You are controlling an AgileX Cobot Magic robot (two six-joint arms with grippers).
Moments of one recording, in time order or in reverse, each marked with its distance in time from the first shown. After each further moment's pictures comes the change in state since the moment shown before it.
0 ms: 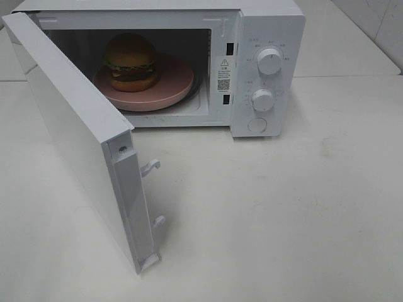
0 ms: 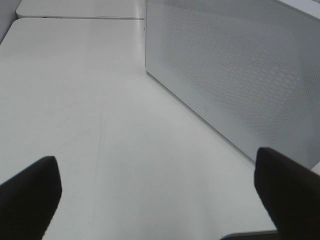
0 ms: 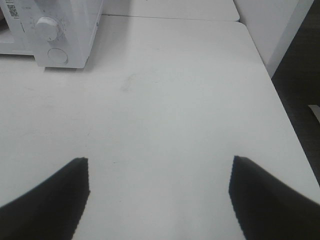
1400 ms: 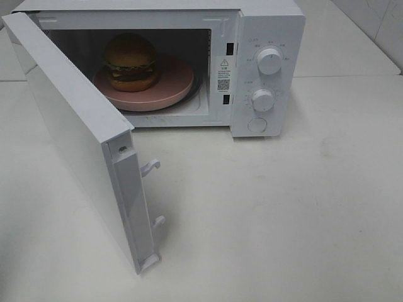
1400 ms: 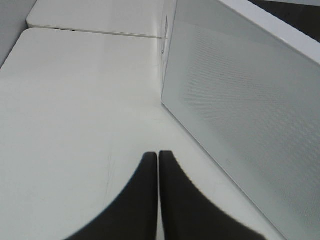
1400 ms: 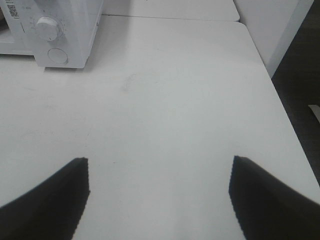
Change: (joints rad) left arm 0.000 0.451 0.014 -0.008 -0.444 -0.004; right arm 0.000 0.000 0.000 0.000 0.000 0.000
